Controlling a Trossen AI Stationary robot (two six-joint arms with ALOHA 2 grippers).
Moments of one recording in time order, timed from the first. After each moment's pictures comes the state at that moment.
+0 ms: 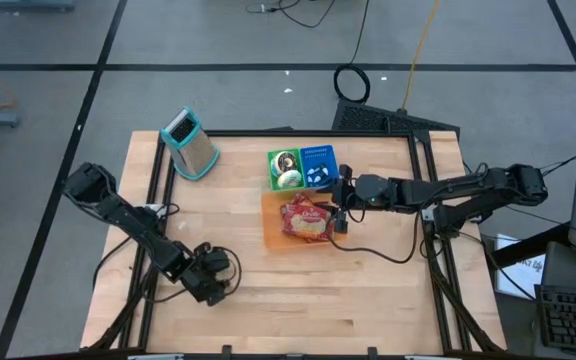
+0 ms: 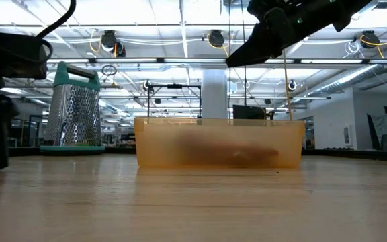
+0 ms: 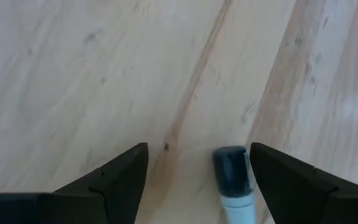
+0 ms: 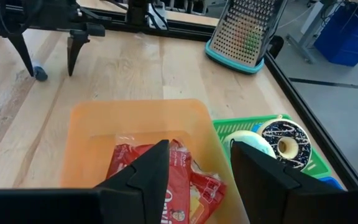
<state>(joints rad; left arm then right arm) -0.71 1.47 0.61 -0.29 -0.28 -1.08 -0.02 1.25 0.74 0.11 0.16 -0.12</state>
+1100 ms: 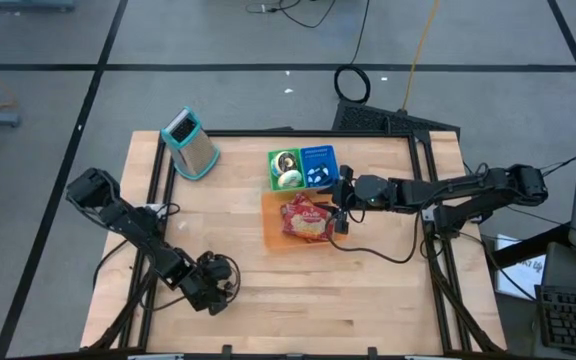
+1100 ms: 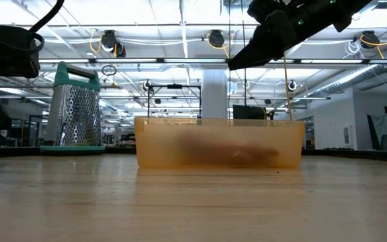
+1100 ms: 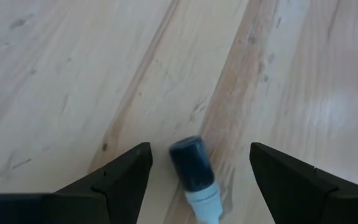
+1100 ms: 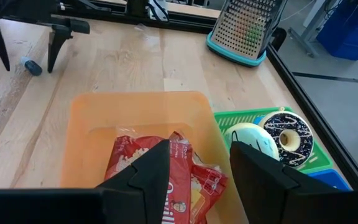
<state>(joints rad) -0.74 1.58 0.62 -0.18 -0.26 -1.15 -0.02 1.25 0.74 0.08 0.16 -0.12</state>
